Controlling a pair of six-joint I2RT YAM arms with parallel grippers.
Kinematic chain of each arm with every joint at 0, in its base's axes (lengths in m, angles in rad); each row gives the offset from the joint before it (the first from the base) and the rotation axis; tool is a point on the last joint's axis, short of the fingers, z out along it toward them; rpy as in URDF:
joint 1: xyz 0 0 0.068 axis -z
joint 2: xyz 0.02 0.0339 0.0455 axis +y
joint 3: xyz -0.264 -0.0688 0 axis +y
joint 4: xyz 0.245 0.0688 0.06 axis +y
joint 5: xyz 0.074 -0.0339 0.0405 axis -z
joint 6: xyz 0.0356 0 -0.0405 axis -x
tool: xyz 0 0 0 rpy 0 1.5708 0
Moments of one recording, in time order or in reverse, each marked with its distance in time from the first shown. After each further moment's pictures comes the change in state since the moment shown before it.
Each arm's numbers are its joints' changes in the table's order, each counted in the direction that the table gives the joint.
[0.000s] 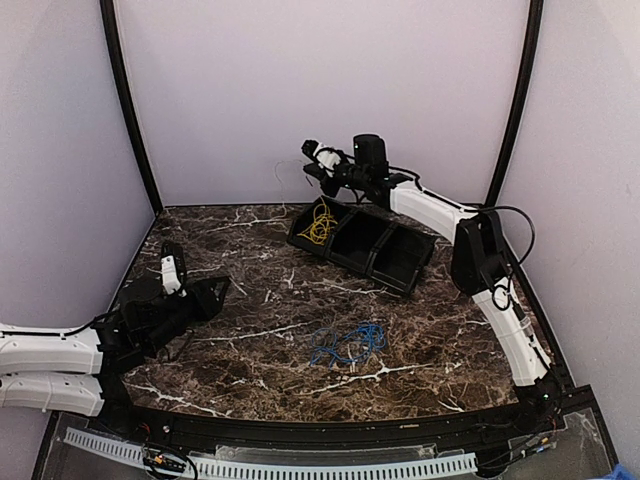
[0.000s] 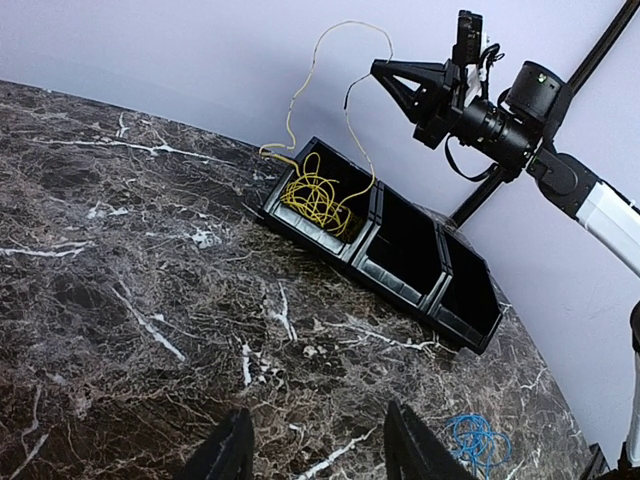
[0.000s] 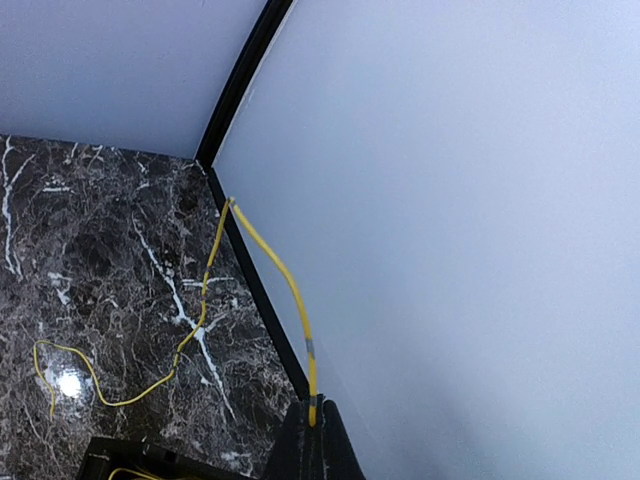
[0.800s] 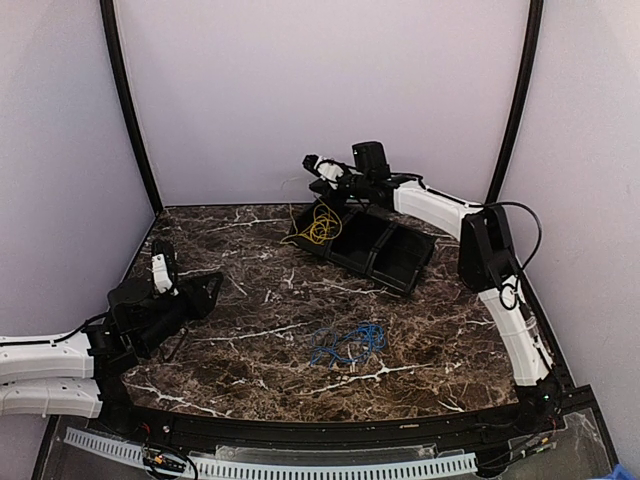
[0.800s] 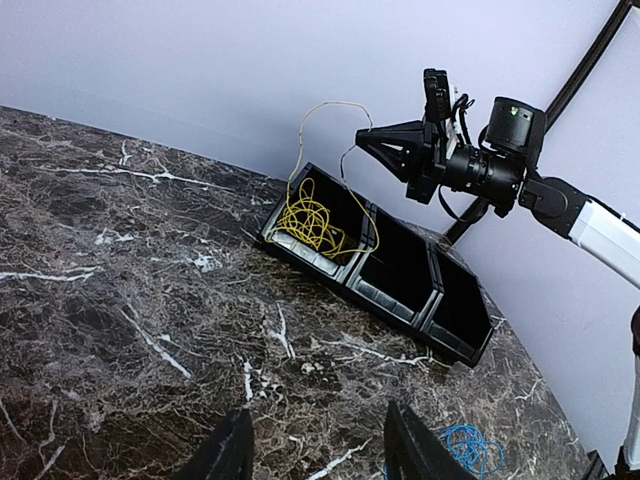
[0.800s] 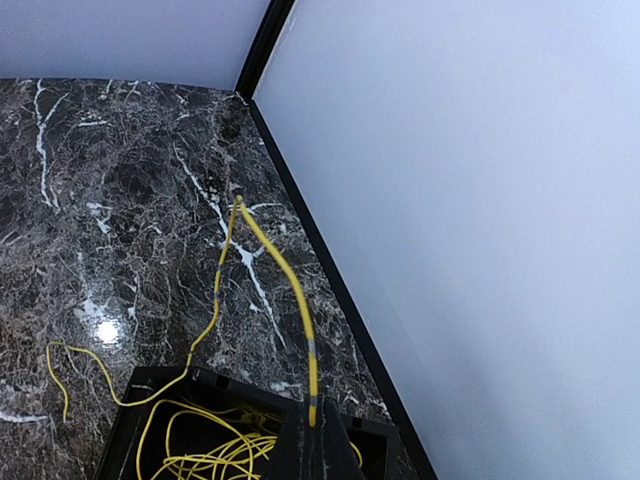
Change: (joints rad) left arm 0.000 -0.096 0.006 0.042 -0.023 -0.032; right arm 0.005 -0.088 0.141 0.140 0.017 0.037
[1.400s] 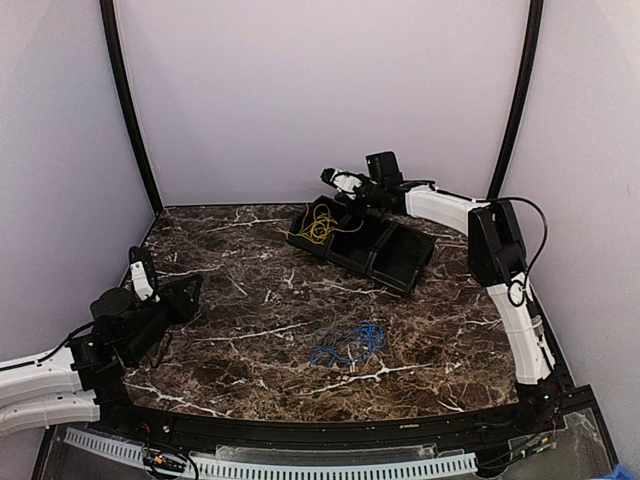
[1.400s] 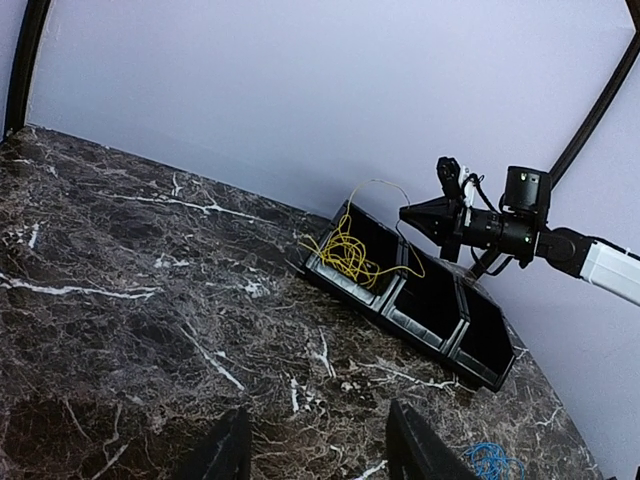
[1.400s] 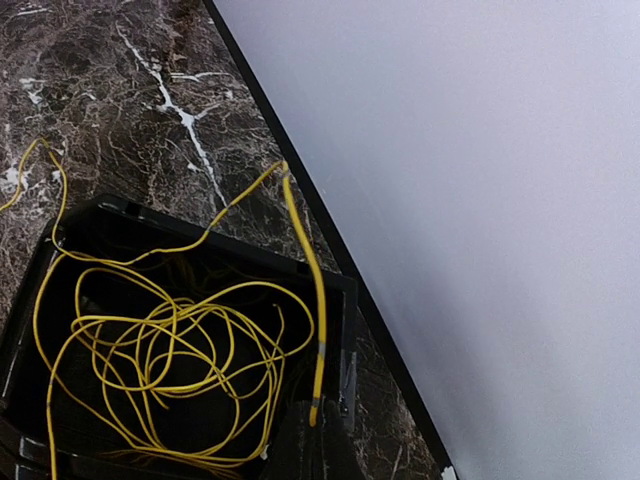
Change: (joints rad) left arm 0.000 -0.280 0.061 0.177 -0.120 -0.024; right arm 0.059 -0.045 0.156 0.006 0.165 0.087
